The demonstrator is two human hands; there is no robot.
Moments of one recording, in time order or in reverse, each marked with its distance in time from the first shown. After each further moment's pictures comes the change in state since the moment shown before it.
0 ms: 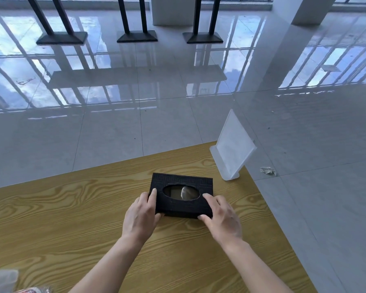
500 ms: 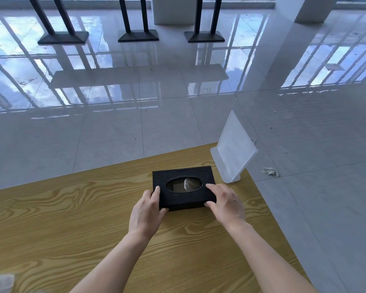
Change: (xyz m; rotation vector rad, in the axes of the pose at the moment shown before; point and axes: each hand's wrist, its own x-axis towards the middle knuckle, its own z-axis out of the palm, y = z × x) left_hand 0.020 0.021 -0.004 -0.169 -0.037 -0.124; right_hand 0.051 0.012 -0.018 0.004 0.005 -0.016
